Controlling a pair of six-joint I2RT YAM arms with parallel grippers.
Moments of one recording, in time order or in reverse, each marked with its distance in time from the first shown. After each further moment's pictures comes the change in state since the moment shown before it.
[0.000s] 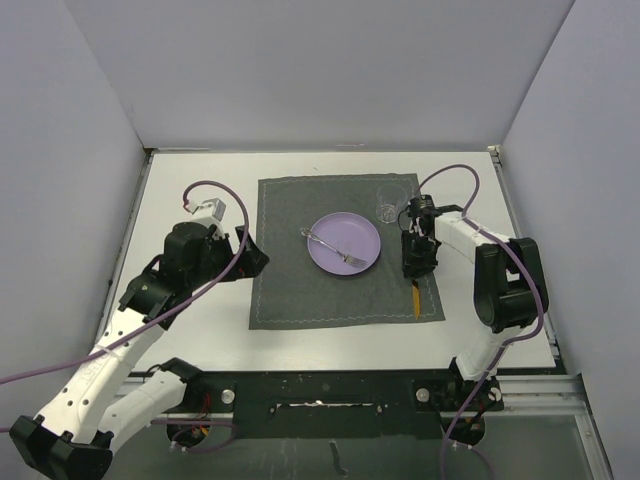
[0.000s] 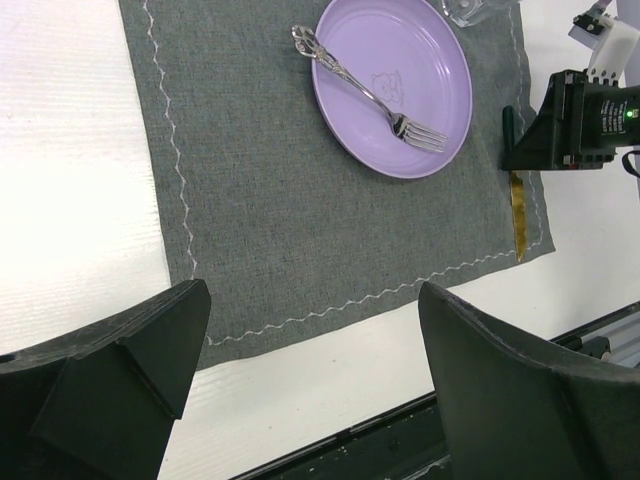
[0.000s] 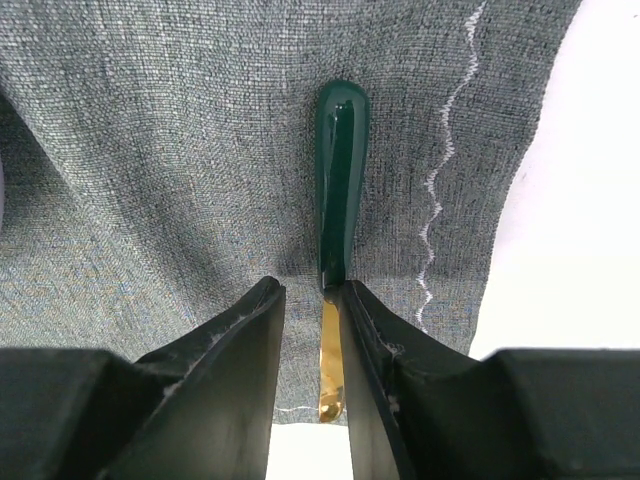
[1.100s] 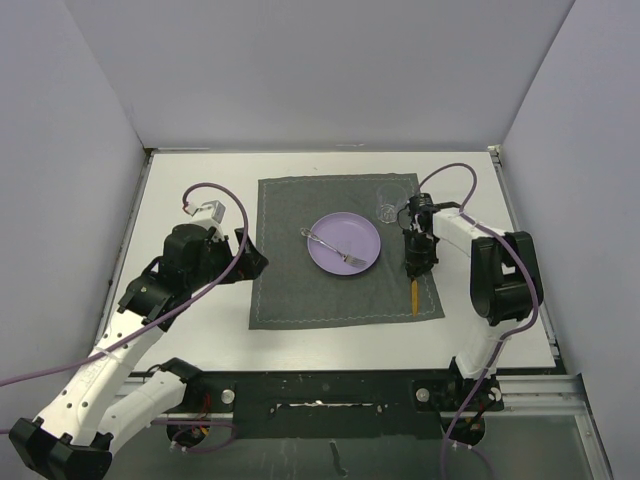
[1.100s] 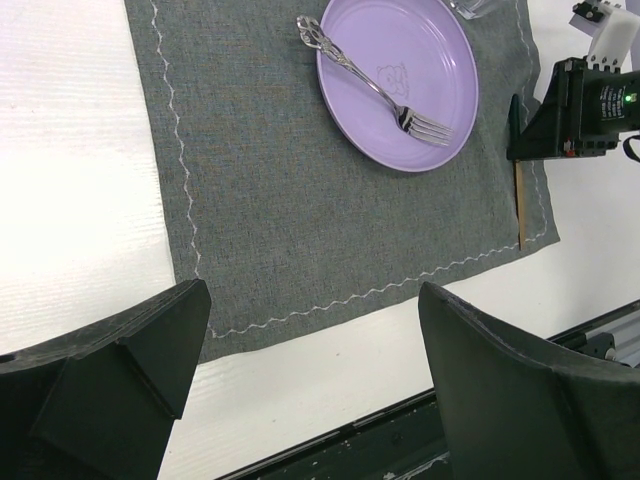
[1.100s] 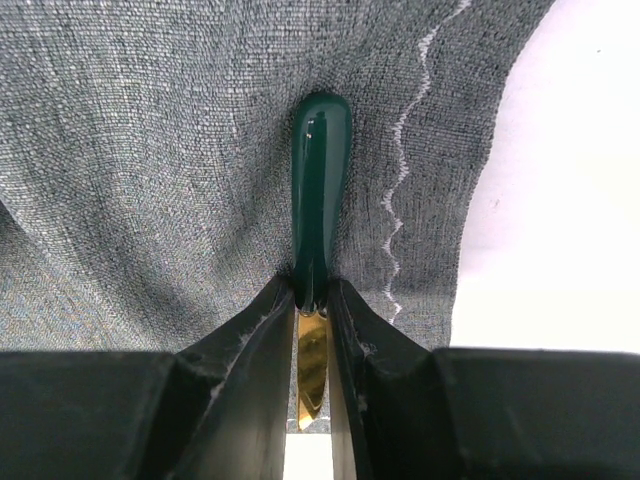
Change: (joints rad) left arm 0.000 -0.013 -0.010 -0.014 -0.002 0.002; right arm -0.009 0.060 0.044 -0.014 0.034 -0.006
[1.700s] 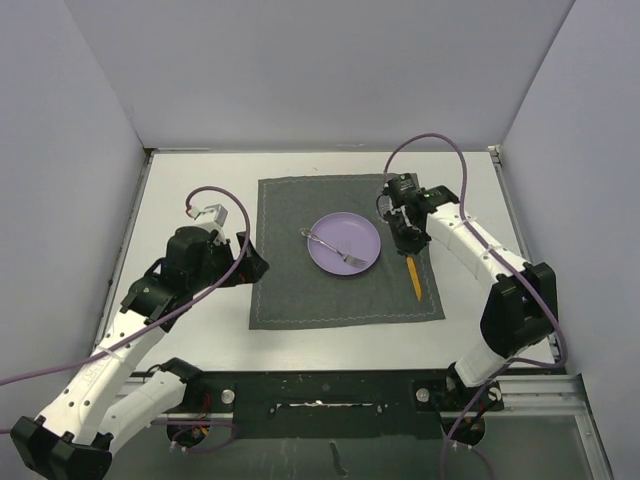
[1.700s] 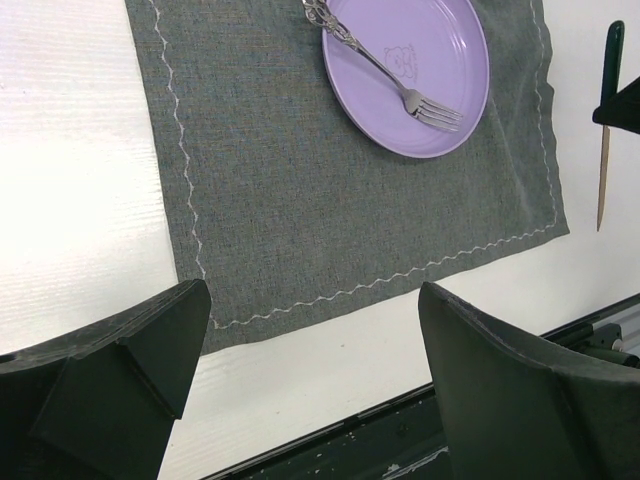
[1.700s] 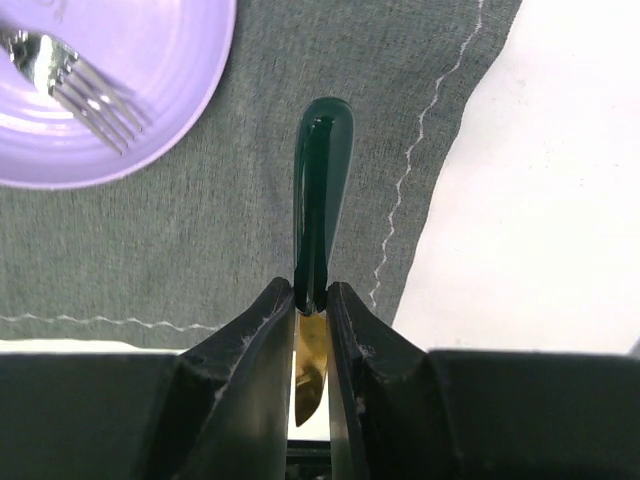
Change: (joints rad) left arm 0.000 0.000 -0.026 -0.002 0.012 0.001; right arm 0.192 -0.219 0.173 -0.195 0.144 -0.097
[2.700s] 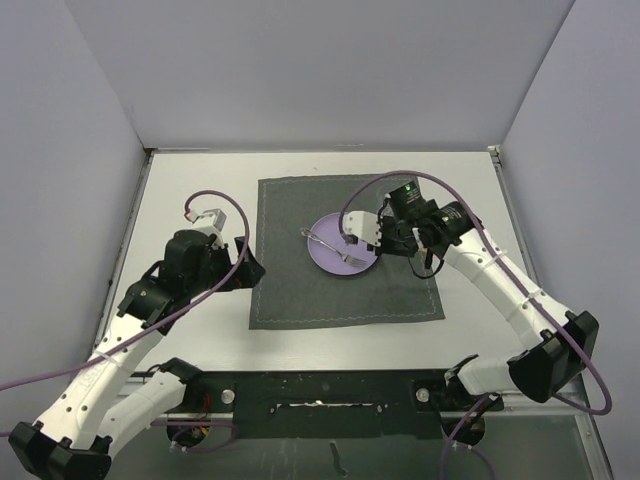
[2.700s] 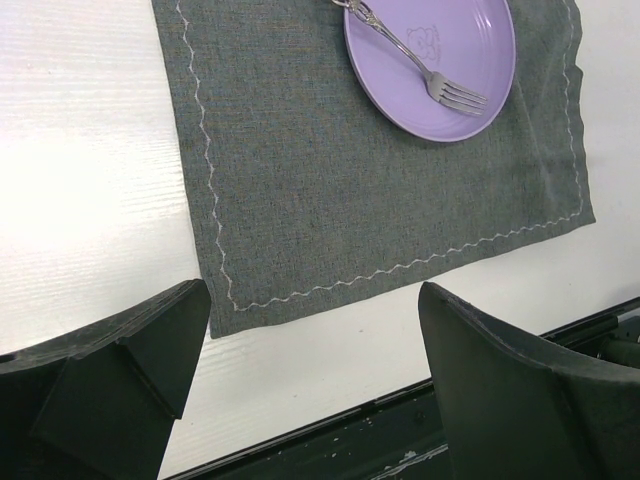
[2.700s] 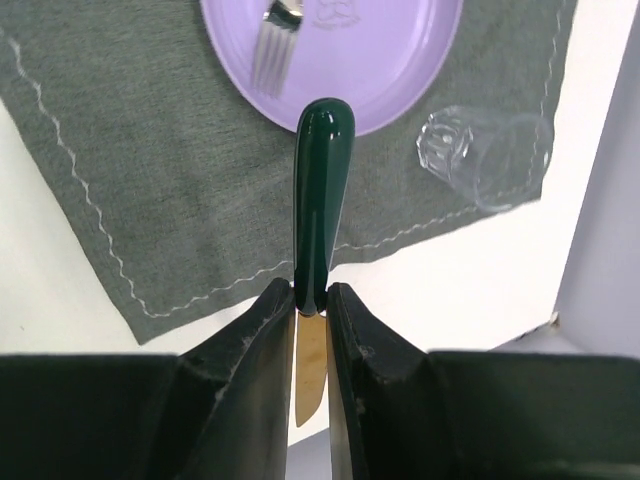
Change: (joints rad) left arm 0.000 -0.026 -0.003 -0.058 -0.019 0.027; right arm 0.193 -0.258 0.010 -0.047 -0.178 -1.032
